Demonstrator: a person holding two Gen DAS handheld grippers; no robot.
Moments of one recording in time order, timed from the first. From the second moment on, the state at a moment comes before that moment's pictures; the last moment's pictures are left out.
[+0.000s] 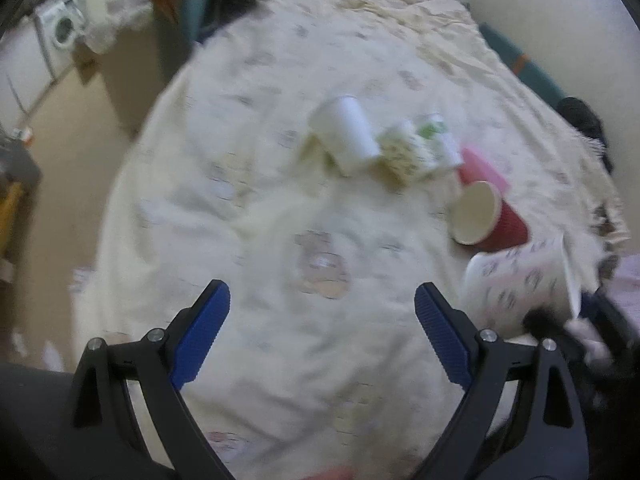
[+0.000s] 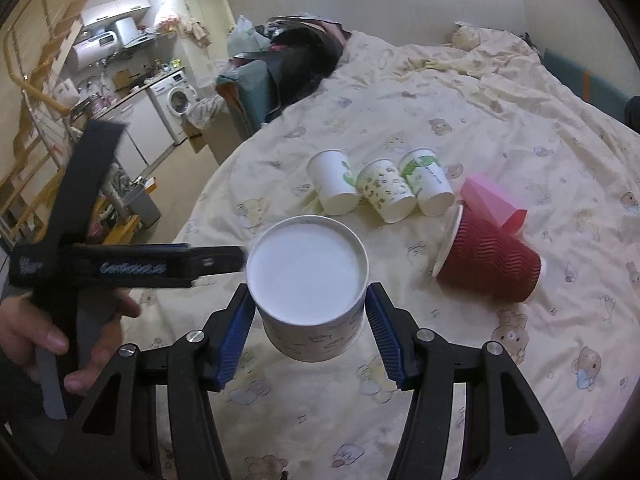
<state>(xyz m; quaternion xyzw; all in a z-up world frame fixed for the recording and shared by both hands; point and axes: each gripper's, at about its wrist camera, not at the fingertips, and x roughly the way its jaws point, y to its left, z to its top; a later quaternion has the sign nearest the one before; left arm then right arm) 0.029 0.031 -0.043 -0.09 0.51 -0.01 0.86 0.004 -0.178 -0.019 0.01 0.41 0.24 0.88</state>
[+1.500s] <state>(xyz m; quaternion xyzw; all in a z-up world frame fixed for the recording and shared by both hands) 0.019 0.035 -0.035 -0.05 0.49 0.00 0.87 0.065 -0.182 -0.064 0.02 0.49 0.15 0.86</state>
